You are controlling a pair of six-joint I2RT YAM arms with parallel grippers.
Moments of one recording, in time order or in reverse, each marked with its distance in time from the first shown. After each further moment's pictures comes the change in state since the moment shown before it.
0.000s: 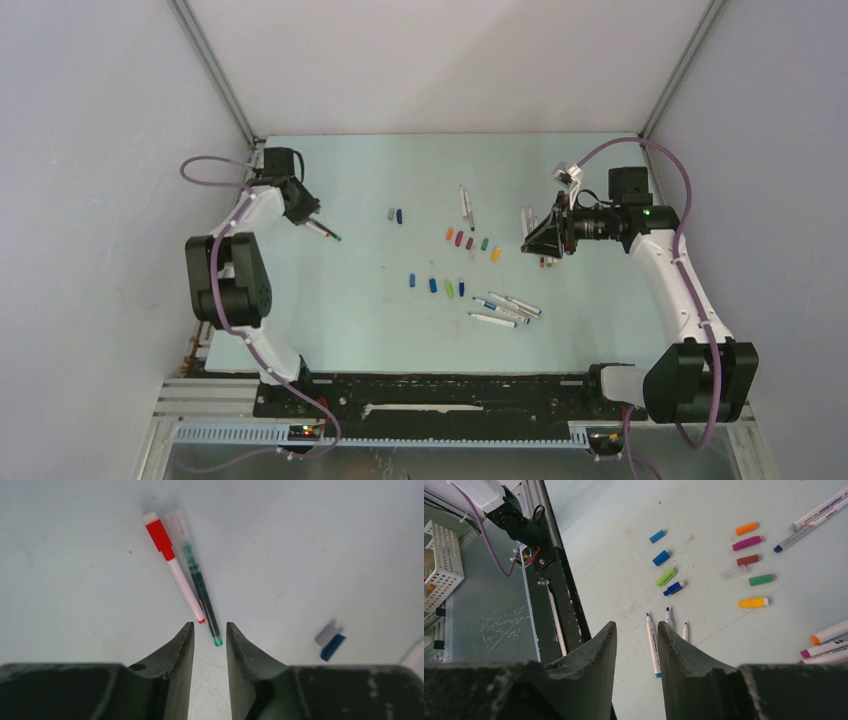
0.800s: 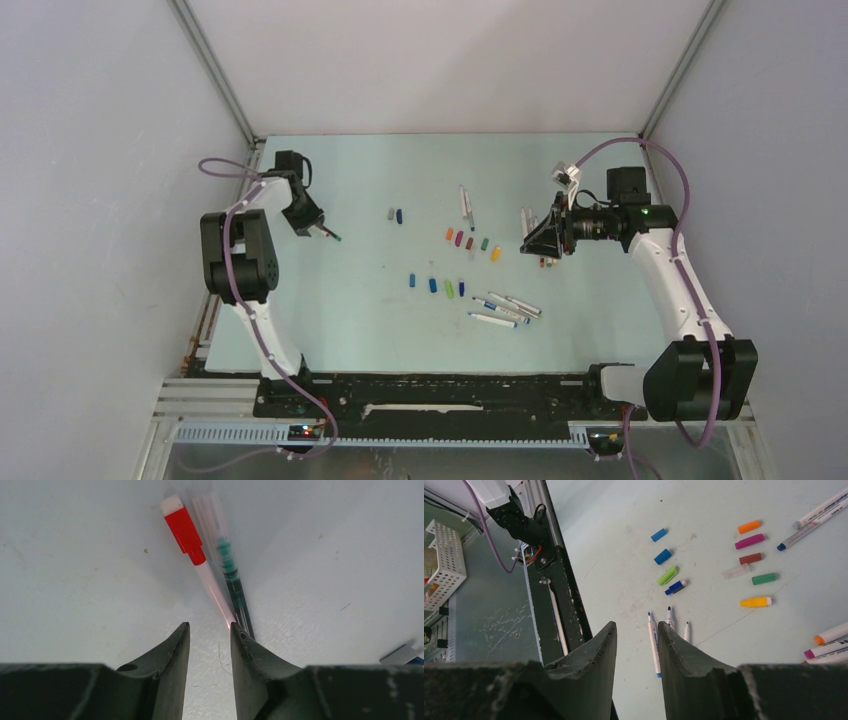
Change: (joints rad) left arm 0.002 0.244 0.162 -0.177 -0.039 0.068; right arm 0.006 0.006 0.000 -0.003 -0.001 0.000
